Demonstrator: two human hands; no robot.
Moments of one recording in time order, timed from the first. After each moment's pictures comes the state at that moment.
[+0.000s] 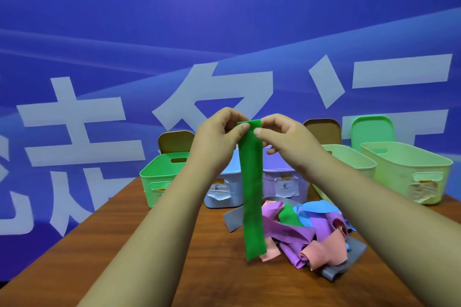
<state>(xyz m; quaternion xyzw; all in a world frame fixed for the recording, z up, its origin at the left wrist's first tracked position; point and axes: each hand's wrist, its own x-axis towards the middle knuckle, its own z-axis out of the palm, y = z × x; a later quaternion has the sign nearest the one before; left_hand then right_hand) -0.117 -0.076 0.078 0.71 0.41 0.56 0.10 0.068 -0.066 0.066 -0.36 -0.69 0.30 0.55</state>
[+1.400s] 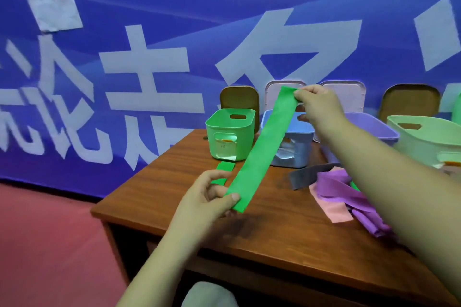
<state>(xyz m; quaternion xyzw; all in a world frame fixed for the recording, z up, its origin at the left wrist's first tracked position) -0.276 -0.183 -0.110 0.53 0.47 0.60 0.38 -0.054 0.016 0.031 -0.42 -0.58 0.37 0.58</state>
